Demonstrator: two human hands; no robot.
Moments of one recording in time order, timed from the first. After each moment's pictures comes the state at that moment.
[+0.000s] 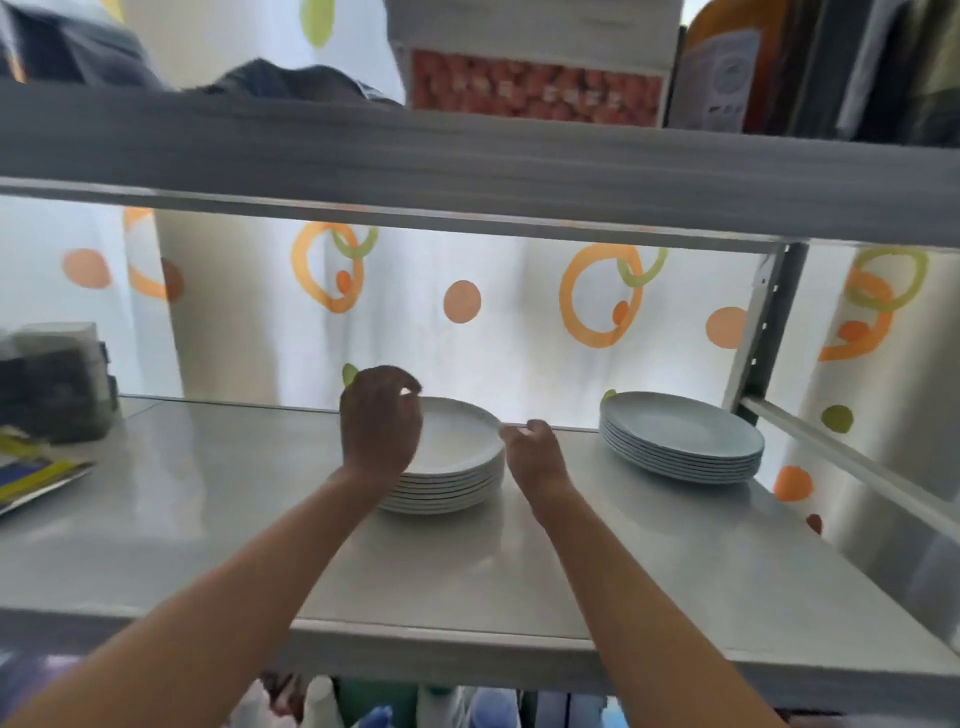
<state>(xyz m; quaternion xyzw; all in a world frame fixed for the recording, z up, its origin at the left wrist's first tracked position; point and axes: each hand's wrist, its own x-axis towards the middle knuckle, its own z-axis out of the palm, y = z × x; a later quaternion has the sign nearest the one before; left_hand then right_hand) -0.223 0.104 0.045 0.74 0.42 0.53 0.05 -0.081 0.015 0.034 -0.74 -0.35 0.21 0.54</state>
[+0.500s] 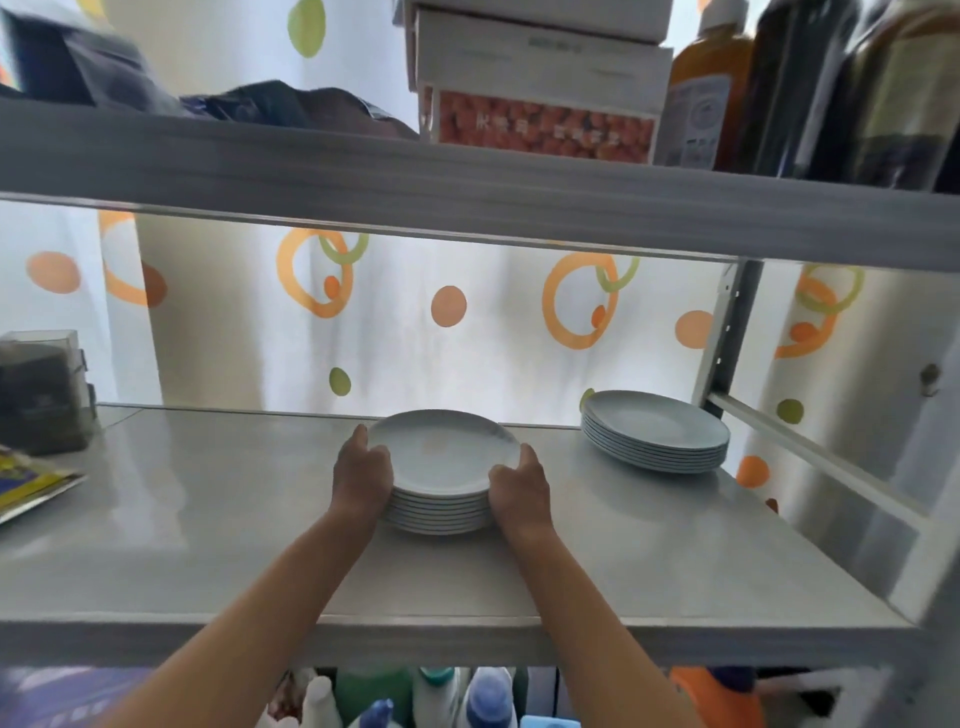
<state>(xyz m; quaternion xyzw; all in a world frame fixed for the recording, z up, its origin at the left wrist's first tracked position) -0.251 0.090 0.015 0.62 0.47 0.45 0.43 -0.131 -0.019 0.021 -0.76 -0.31 0.16 0.56</state>
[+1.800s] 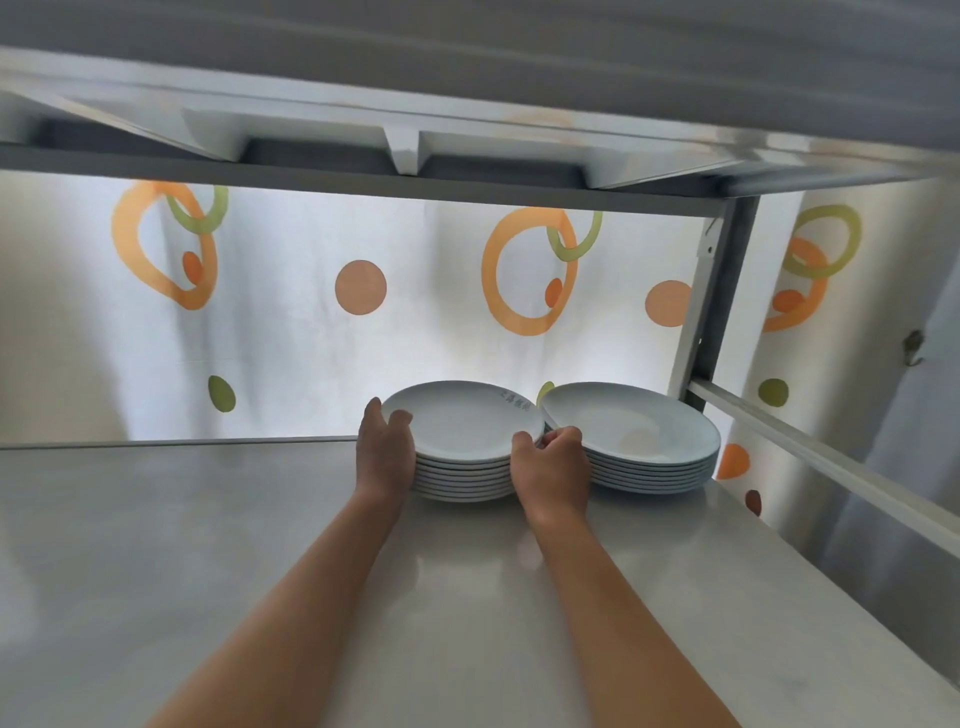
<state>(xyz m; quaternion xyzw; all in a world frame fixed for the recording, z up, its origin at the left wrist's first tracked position) -0.075 0.145 0.008 0.60 0.39 0.45 0.53 0.028 0.030 0.011 -0.79 -0.20 0.02 0.57</state>
